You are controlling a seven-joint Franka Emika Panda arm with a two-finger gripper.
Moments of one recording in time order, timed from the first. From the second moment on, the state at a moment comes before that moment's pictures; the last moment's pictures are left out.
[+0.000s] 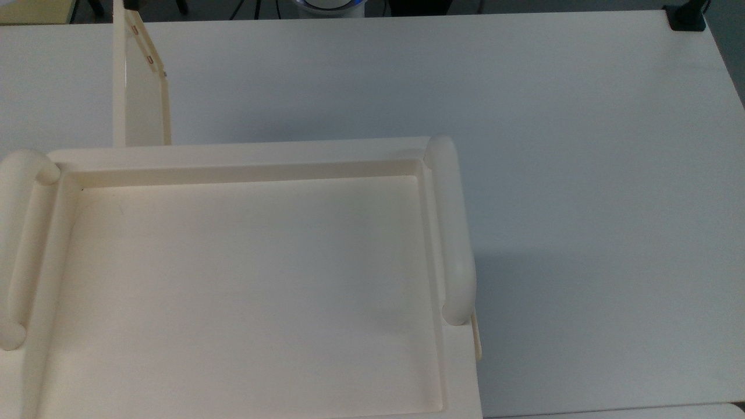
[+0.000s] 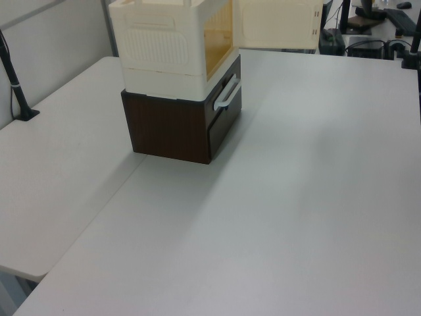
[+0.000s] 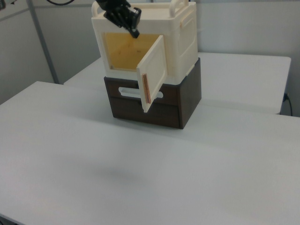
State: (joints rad) arm -0.03 0.09 -0.16 -1.29 -0.01 1.89 -0.07
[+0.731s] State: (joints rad) arm -0.15 0.15 -0.19 -1.33 0.02 1.93 -0.17
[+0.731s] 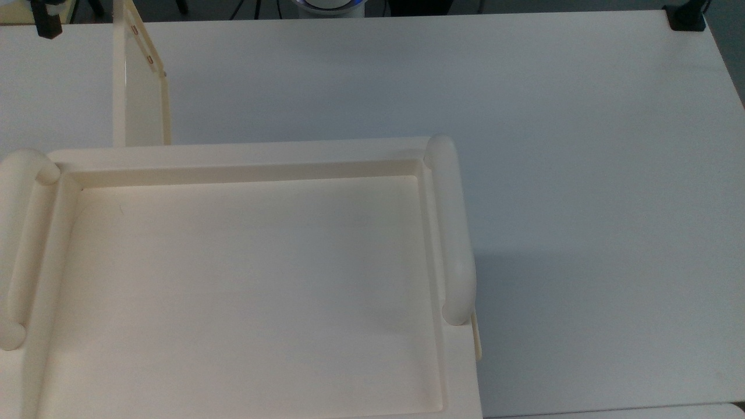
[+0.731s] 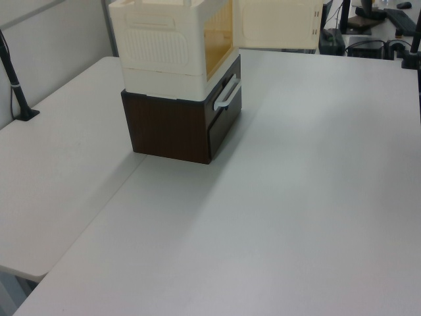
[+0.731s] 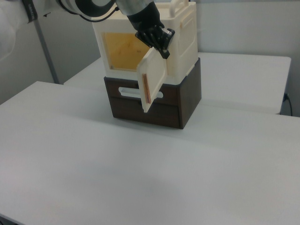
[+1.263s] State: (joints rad) arm -0.09 0.16 -0.18 -1.35 0.18 1.90 -0.13
